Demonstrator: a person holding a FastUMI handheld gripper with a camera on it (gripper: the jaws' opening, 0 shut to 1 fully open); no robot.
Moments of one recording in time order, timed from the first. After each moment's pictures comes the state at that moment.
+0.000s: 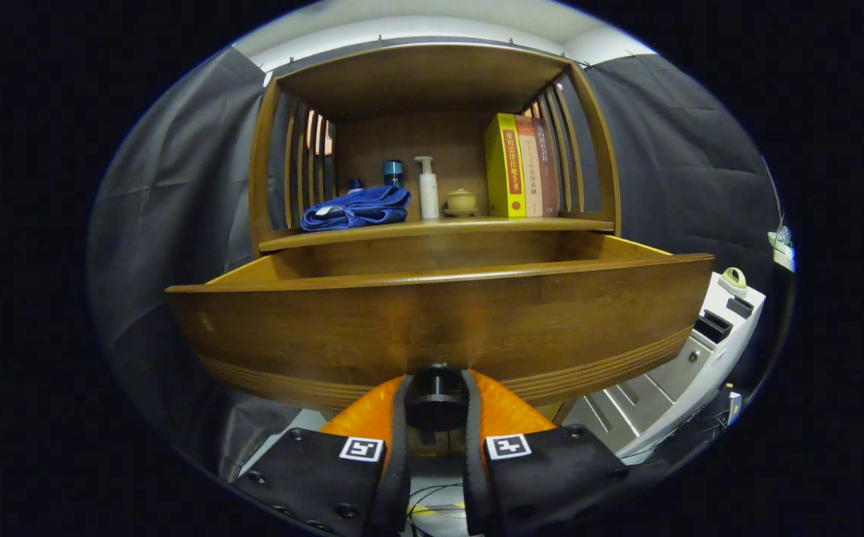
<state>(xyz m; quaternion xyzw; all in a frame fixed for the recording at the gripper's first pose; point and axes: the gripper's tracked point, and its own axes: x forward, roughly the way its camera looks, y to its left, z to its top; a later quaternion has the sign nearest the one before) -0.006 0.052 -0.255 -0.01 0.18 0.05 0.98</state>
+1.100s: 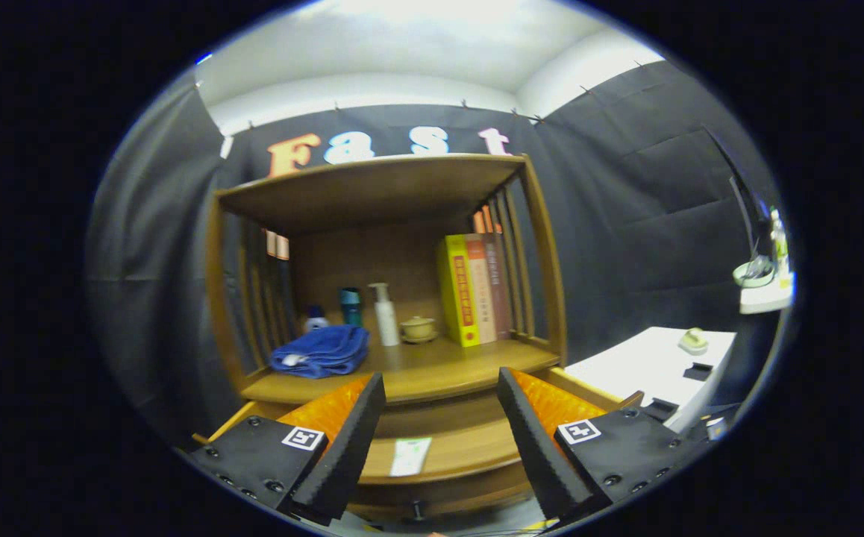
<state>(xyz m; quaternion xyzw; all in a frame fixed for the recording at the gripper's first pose) 0.078 -0.005 -0.040 0.01 0.05 -0.06 1.00</state>
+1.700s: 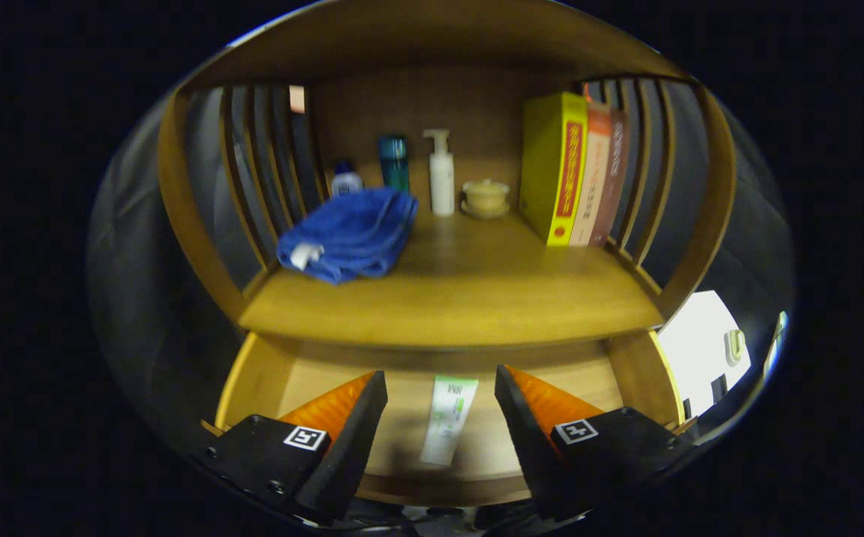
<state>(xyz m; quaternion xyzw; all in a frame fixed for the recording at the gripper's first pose) 0.151 0.086 -0.204 -0.04 0.42 0.07 0.91</state>
